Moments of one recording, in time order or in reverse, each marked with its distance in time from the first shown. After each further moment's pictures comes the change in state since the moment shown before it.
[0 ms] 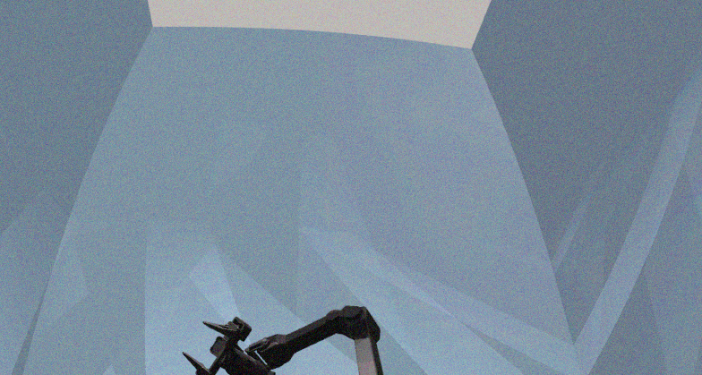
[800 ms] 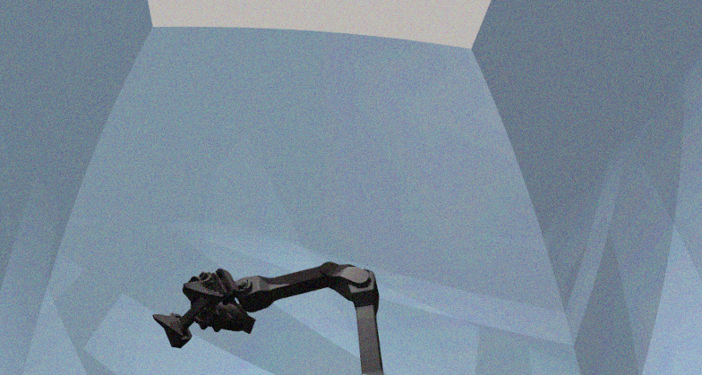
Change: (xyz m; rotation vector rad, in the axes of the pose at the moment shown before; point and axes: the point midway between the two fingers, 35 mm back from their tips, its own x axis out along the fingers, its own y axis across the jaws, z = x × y) arm 0.141 0.064 -0.111 -0.439 0.488 -0.074
